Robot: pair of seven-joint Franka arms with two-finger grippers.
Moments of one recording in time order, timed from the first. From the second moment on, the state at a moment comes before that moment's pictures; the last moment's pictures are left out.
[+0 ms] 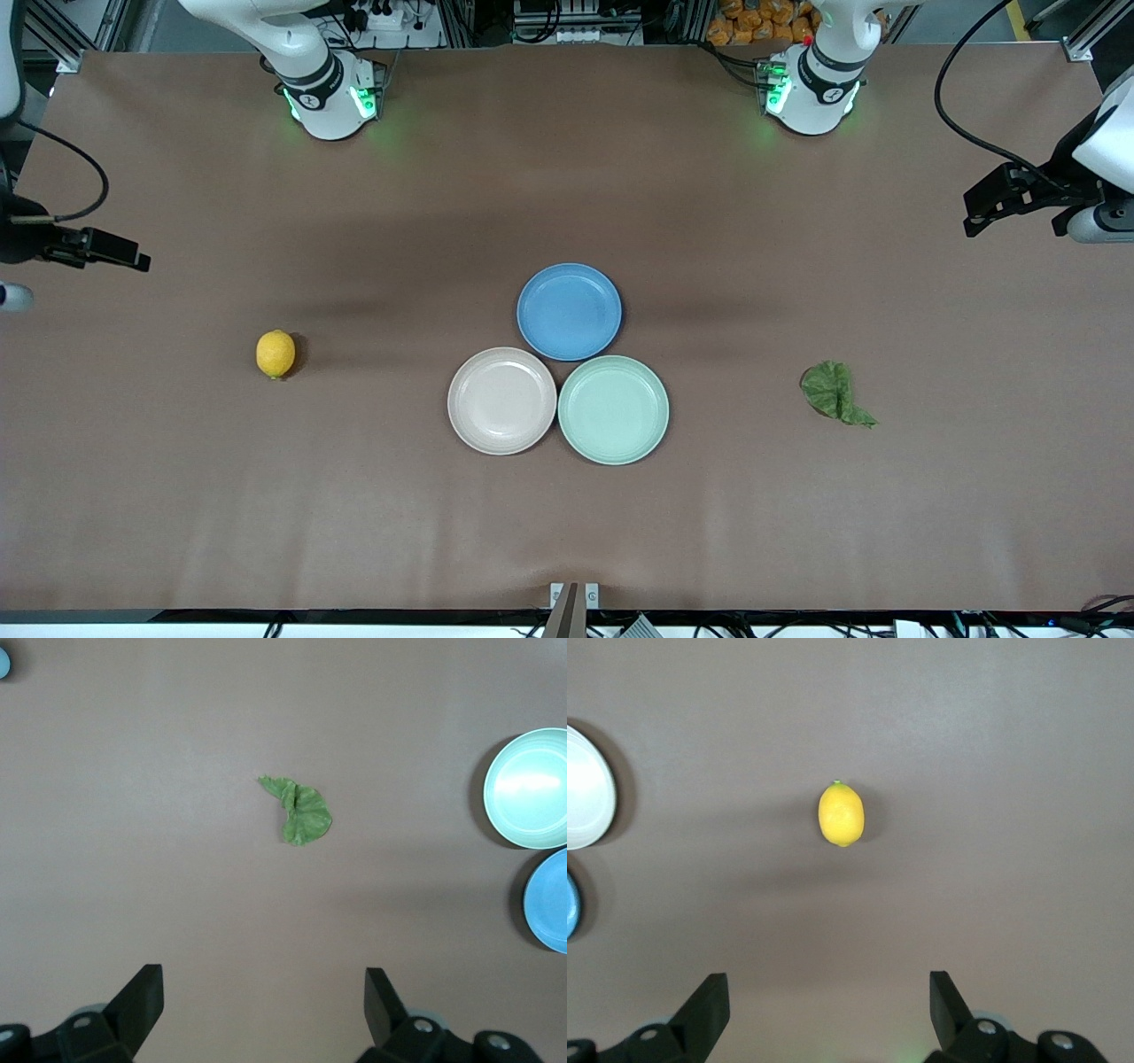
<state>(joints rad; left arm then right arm) 0.08 0.01 -0.19 -1.49 0.05 1.54 -0.08 0.16 0.08 -0.32 -1.63 0.09 1.56 -0.06</state>
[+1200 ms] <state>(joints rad) 0.08 0.01 -0.19 -1.49 0.05 1.55 -0.08 0.21 0.06 -0.26 -1.50 0.07 1.47 0.05</state>
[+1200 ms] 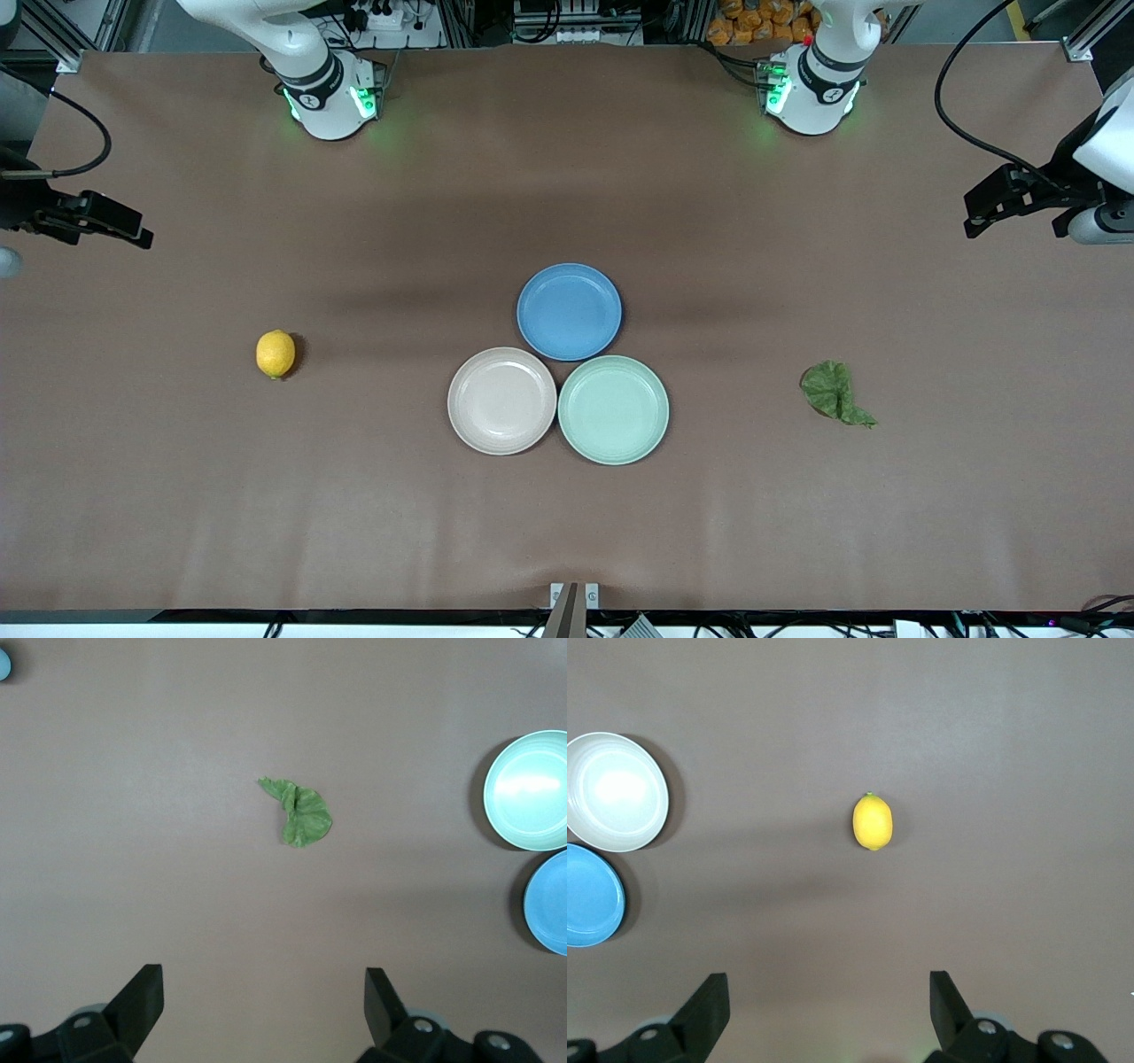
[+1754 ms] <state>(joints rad) 0.08 0.01 -0.19 -1.49 0.05 1.55 -0.08 -0.01 0.06 -0.01 -1.50 0.03 1.47 0.05</state>
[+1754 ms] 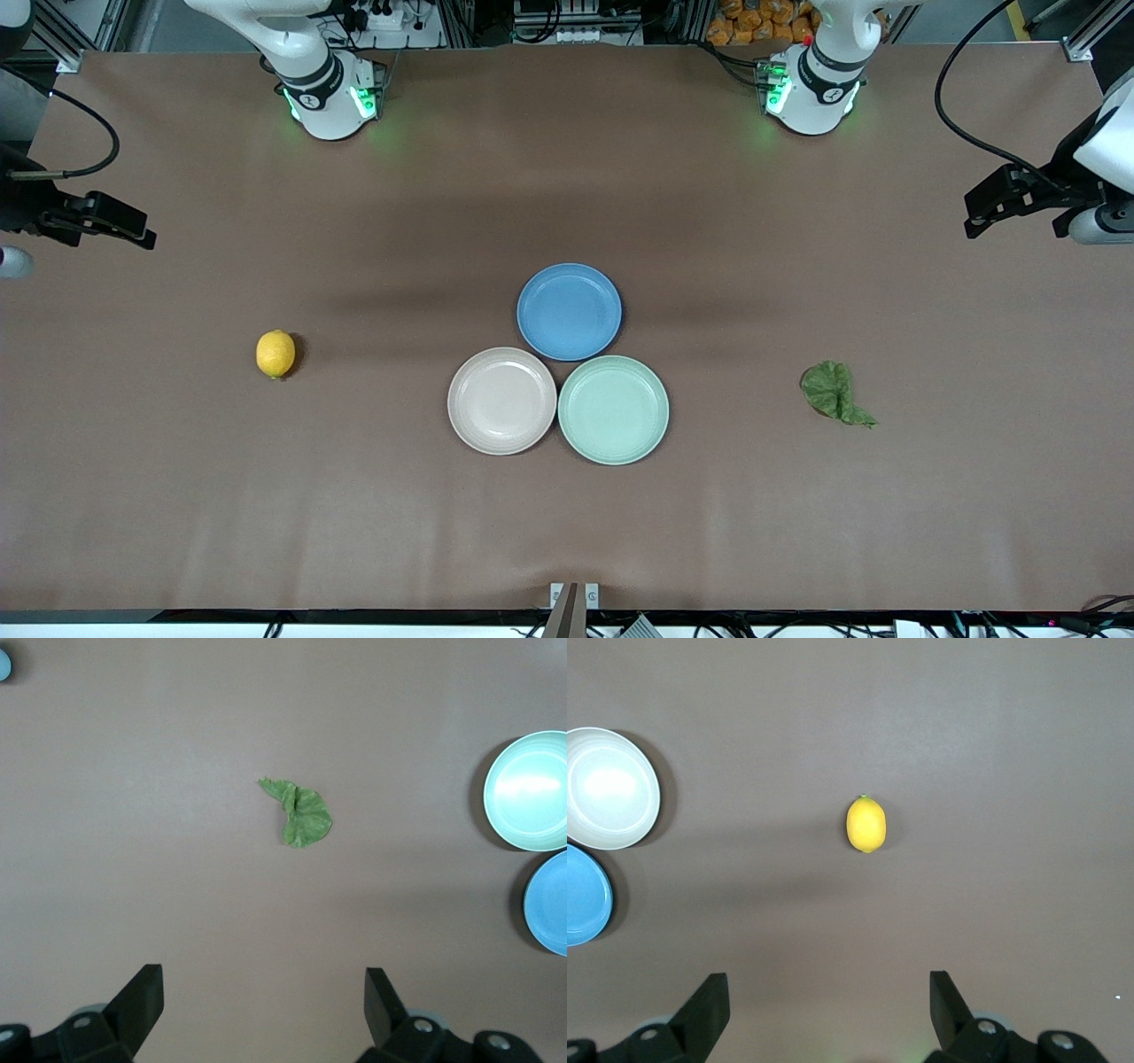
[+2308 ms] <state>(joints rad) 0.07 0.01 -0.21 -1.49 0.05 1.55 -0.08 -0.02 0.05 -0.01 -1.48 0.02 1.46 0.05</state>
